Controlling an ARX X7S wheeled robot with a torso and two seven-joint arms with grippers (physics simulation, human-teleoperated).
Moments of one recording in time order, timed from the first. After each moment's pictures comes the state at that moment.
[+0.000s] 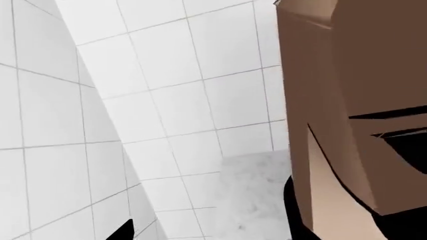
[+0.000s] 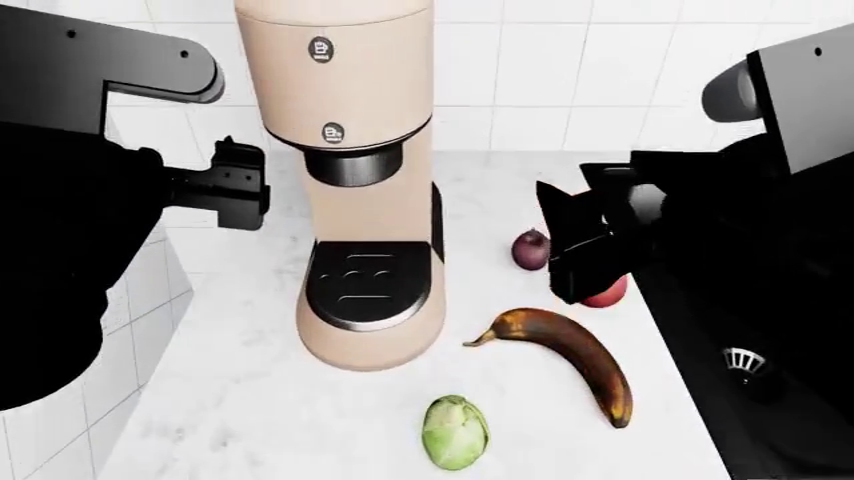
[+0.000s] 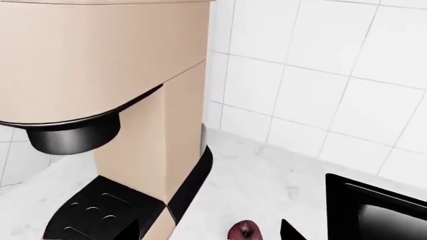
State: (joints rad) left arm -1.21 -0.63 0.25 0.39 -1.88 -1.36 -1.49; right arm 1.16 0.72 -0.20 -0.46 2.08 1.27 1.10
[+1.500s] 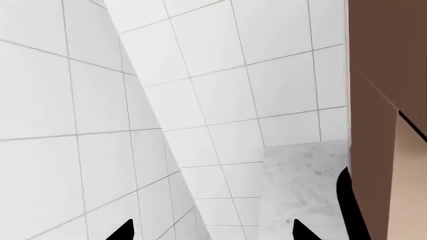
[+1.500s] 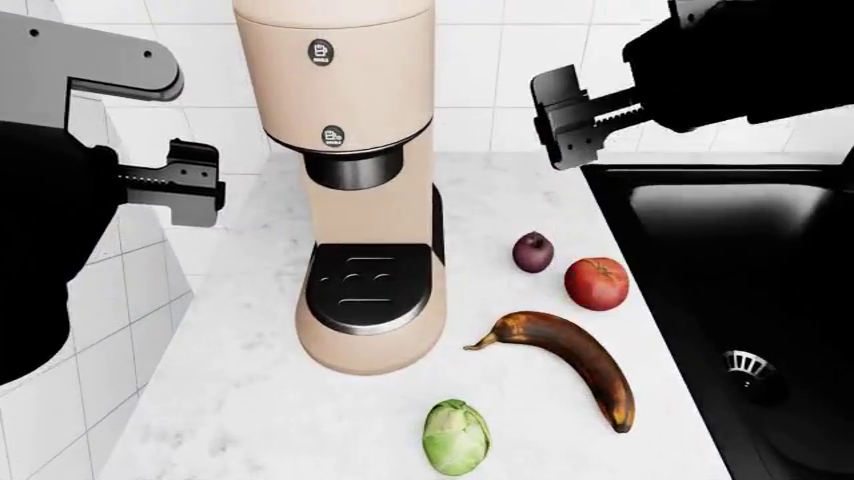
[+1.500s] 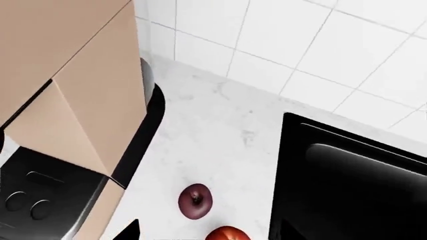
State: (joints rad) left arm -1.25 -0.76 0.37 0.35 -1.85 -1.30 -1.48; right arm 1.90 0.51 -0.89 0.50 2.18 1.49 1.12
